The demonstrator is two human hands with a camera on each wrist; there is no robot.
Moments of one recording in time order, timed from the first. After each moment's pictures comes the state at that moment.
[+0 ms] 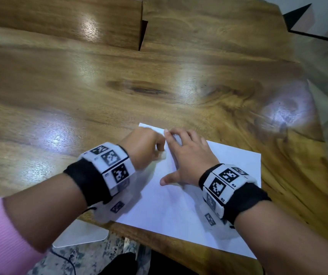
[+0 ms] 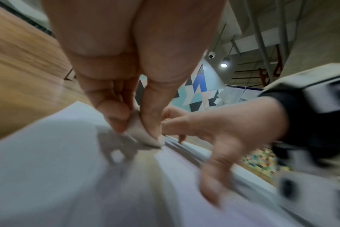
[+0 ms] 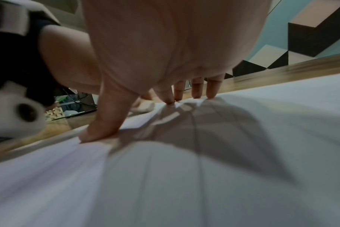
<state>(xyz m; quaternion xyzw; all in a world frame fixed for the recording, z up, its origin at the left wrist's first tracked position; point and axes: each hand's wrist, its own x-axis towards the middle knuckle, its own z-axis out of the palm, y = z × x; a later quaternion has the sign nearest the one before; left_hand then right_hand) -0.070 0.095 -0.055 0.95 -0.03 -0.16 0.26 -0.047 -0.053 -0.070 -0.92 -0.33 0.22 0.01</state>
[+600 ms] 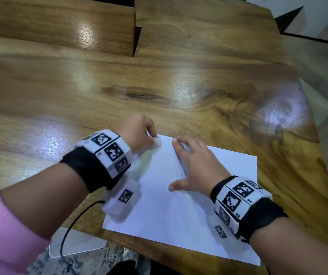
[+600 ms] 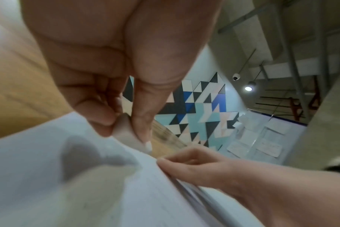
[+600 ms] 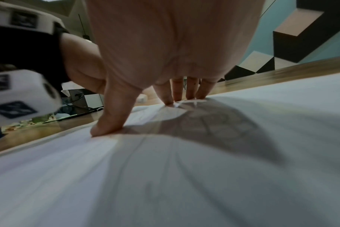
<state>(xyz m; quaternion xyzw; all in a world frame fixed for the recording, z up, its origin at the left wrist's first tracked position) -0.042 0.100 -0.046 0.92 0.11 -0.16 0.33 -0.046 -0.079 -0.069 -0.92 -0.31 0.25 0.08</state>
